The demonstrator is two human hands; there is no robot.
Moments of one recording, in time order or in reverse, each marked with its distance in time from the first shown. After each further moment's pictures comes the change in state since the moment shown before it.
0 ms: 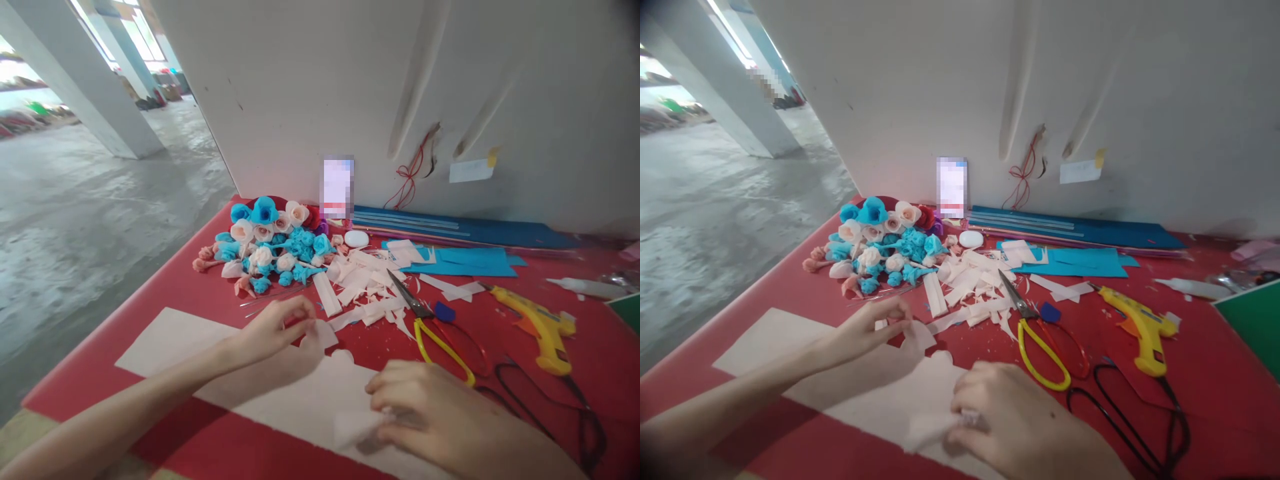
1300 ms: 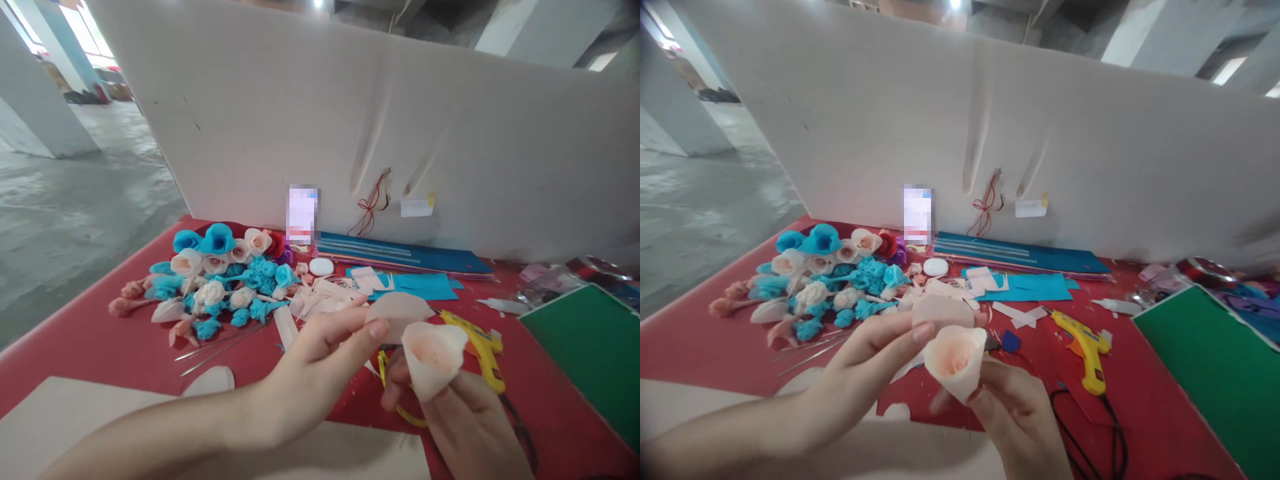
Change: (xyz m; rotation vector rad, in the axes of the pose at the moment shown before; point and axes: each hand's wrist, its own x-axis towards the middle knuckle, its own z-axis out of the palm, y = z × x) left_hand 0.062 0.116 0.013 -0.951 -0.149 0.134; right_hand 0.007 -0.012 -0.027 0.851 0.685 -0.060
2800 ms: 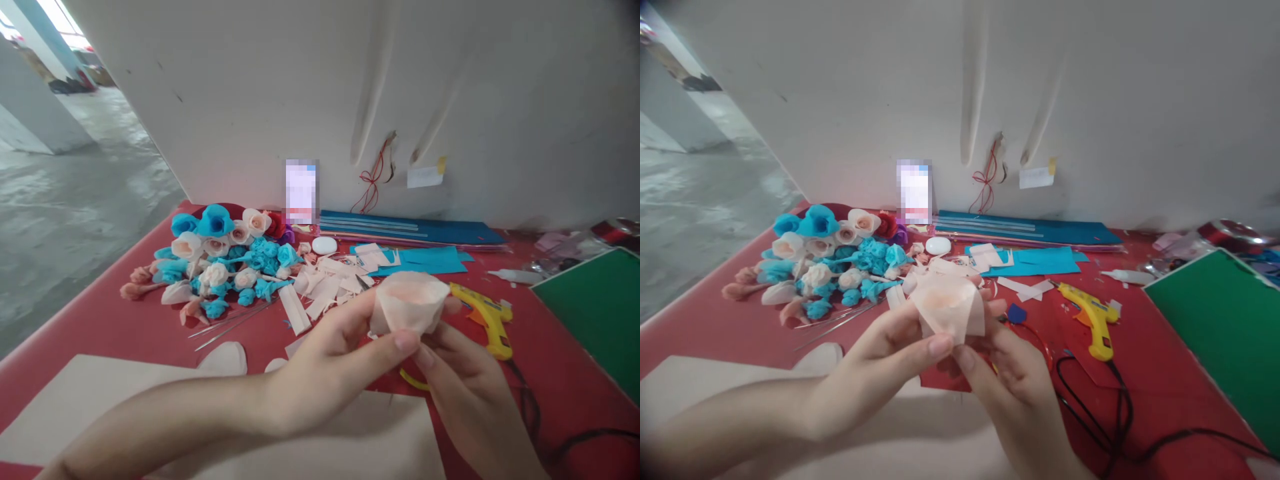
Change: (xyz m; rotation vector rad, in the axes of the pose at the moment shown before) left_hand -0.004 -0.019 0.011 -0.304 -0.053 -0.046; right_hand 0.000 -0.002 0.006 -0.089 0.065 0.089
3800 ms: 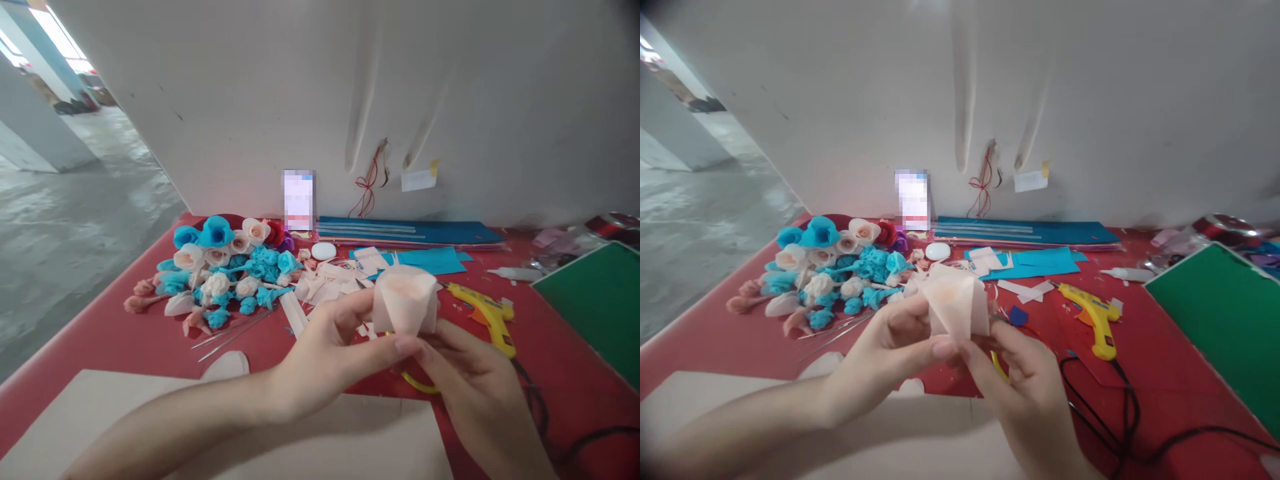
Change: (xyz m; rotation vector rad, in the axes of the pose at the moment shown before) left_hand 0.005 0.002 -0.009 0.148 0.045 -0.003; right_hand 0.000 -0.009 0.006 -0.039 0.176 0.012
